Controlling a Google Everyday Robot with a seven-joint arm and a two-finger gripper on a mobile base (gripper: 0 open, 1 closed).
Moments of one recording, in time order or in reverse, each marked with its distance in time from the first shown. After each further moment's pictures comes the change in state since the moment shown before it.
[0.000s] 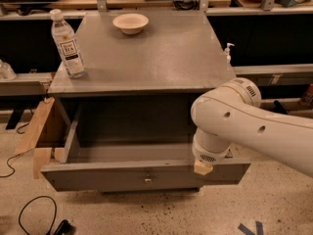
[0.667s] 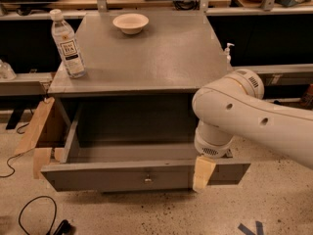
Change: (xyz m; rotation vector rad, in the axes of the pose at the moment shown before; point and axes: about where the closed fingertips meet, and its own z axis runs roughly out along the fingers) arm 0.003 -0.013 -0.013 0.017 0.009 0.013
